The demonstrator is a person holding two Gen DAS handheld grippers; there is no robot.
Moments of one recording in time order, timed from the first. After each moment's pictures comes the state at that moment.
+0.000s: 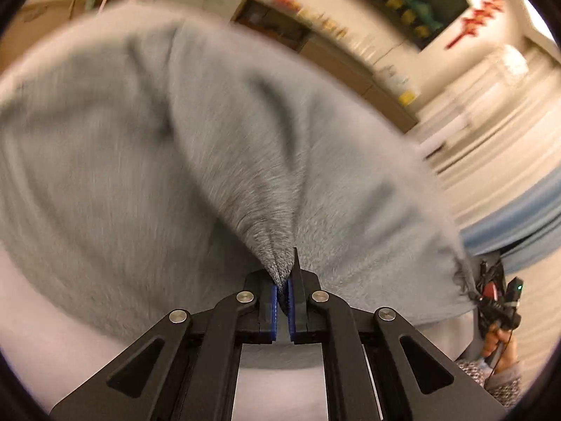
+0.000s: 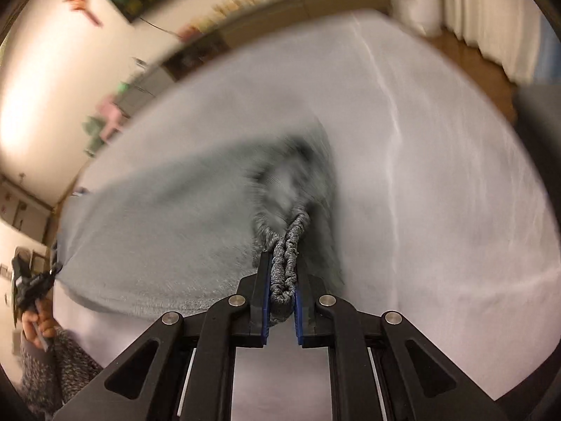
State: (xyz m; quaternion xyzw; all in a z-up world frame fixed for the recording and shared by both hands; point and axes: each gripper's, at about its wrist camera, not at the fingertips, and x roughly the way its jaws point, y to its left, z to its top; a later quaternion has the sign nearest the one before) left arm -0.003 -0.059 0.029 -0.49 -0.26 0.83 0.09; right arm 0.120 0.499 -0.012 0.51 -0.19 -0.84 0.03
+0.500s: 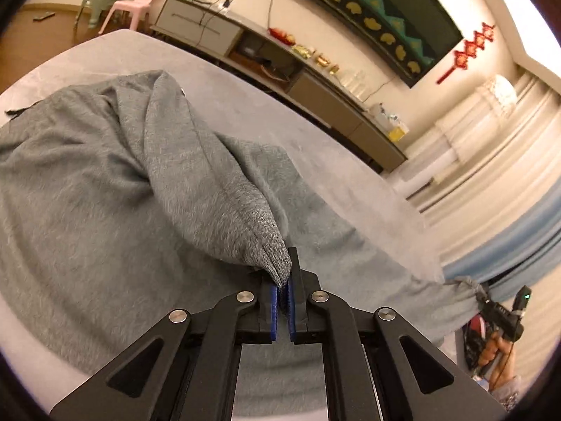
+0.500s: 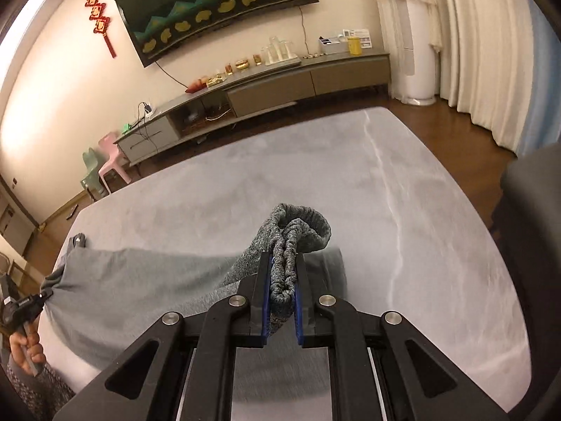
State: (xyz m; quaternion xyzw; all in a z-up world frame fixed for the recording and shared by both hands) left arm -0.022 -0.051 0.096 -0.39 -0.29 0.87 0.09; right arm 0.073 0.458 0.086 0.39 -0.13 -0.91 0.00
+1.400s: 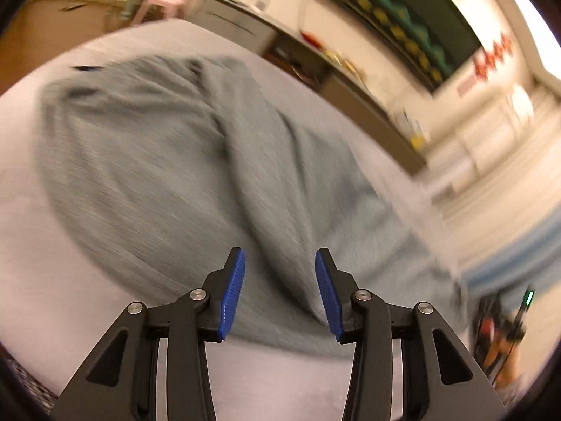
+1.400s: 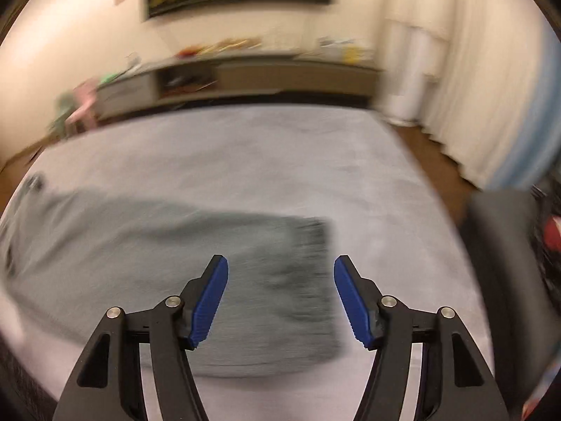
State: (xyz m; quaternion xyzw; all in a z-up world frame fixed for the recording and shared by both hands) left arm 0.067 -0.122 0.061 -0.39 -0.32 0.86 0.01; right arm 0.136 0.380 0.067 0.43 0.01 -0.90 -0.04
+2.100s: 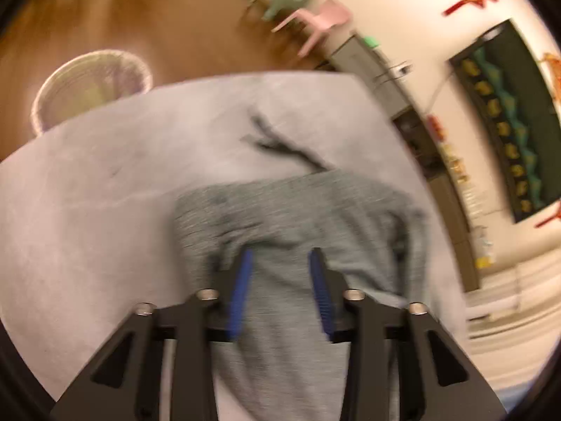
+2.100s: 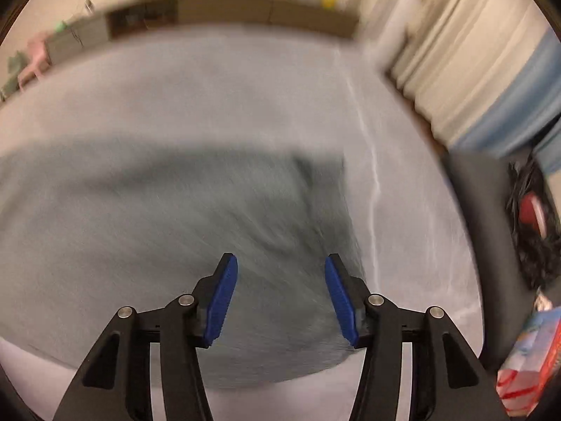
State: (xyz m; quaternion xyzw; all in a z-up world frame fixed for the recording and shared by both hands) left arm 0.020 -0.296 0.032 -0.36 -0.43 0.81 -0.17; right arm 0.137 0.335 0.056 0.52 0.03 -0.85 -0.11
